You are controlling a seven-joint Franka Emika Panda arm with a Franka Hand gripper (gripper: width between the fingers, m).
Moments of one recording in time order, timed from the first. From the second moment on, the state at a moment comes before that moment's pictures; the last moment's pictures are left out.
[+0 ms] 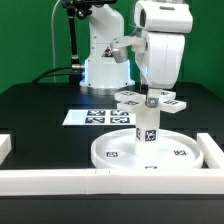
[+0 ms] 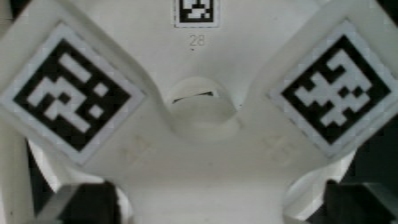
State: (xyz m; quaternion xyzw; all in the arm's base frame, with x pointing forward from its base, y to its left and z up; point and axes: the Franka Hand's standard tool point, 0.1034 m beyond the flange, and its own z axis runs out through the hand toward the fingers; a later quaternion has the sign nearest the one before) arm 0.553 0.040 0.103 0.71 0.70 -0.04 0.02
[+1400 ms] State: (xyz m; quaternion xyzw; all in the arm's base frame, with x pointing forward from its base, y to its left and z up) arm 0.550 0.034 0.103 0.97 0.25 -0.04 -0.01
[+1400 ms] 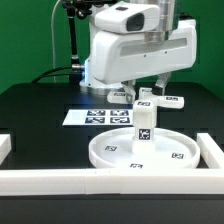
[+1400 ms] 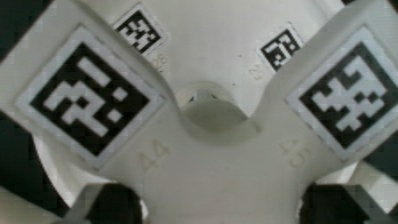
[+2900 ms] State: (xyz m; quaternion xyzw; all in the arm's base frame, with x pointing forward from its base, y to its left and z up) arm 0.554 0.038 0.102 0.90 -0.44 0.00 -0.06
